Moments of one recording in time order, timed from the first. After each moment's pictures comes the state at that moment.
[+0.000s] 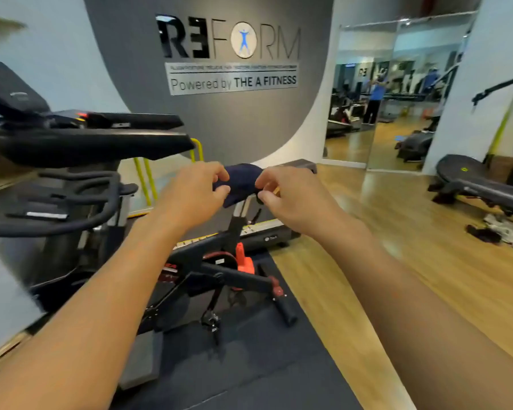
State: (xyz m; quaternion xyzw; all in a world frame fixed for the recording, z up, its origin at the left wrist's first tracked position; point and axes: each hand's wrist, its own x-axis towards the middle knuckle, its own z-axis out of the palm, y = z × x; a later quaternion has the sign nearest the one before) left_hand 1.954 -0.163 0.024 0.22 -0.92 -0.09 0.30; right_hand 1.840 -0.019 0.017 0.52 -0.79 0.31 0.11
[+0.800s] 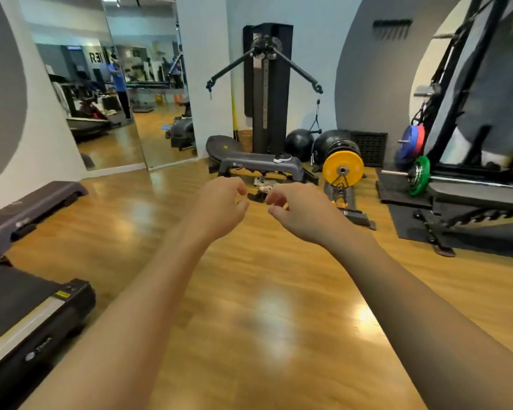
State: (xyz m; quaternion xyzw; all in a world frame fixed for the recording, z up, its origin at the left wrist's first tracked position) left_hand 1.354 0.026 -0.022 -0.19 -0.94 -0.22 0.15; right_hand 1.382 0.189 -0.023 0.10 -0.97 0.17 0.13
